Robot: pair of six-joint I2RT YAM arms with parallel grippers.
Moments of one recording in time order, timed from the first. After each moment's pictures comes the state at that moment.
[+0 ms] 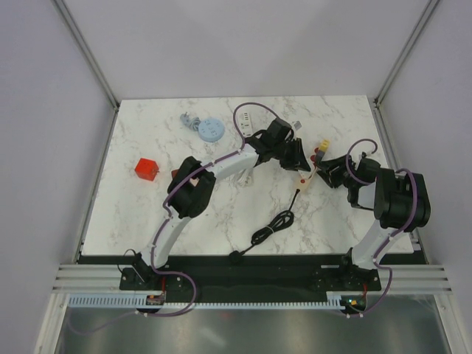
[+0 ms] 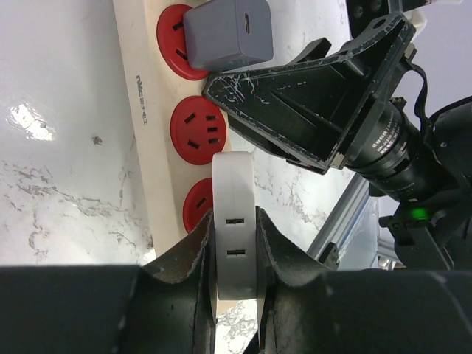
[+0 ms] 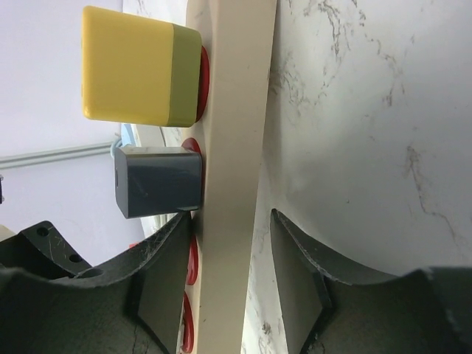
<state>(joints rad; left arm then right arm) -0.81 2.37 1.98 -0.25 0.45 -0.78 -0.22 1.79 0.54 0.75 -0.58 1.04</state>
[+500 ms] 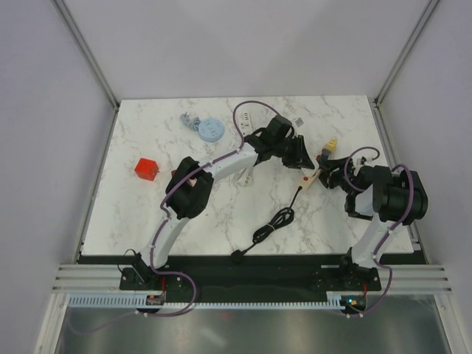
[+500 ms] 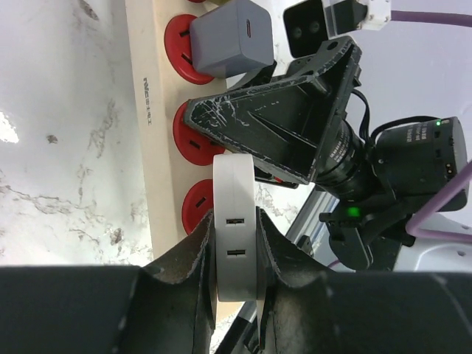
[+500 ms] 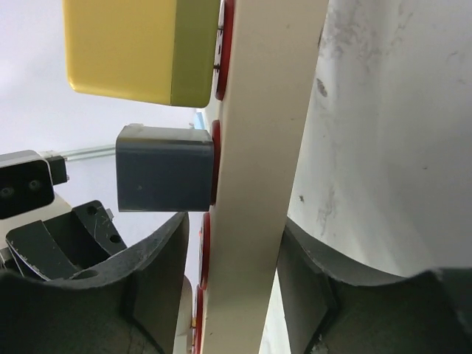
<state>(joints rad) -0.81 2.35 1.98 -0.23 0.49 -0.83 -0.21 1.87 0.43 1.14 -0.66 1.33</state>
